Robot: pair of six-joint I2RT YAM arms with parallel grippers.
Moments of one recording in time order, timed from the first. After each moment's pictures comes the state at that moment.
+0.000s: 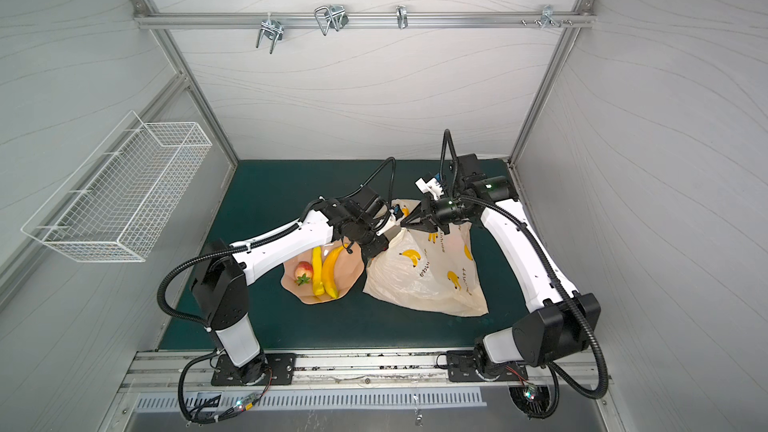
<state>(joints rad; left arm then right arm) -0.79 1.78 1.49 -0.81 0.17 0.14 0.34 1.41 1.49 -1.17 -0.97 0.43</state>
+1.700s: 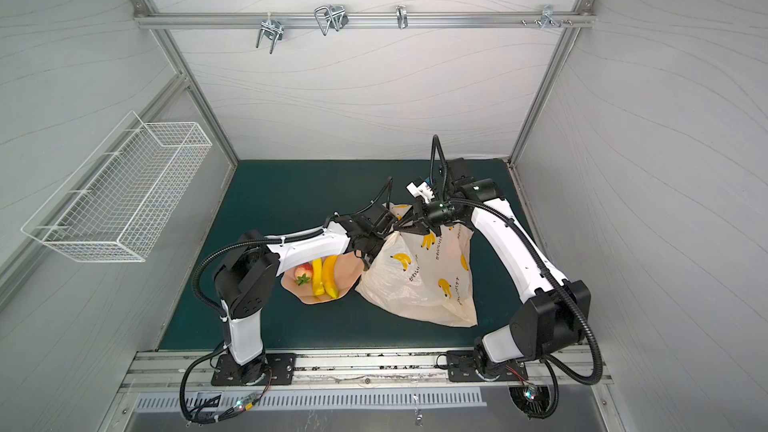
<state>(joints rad) -0.81 1.91 1.35 -0.51 0.57 -0.59 0.38 1.45 1.43 -1.07 -0.99 0.44</state>
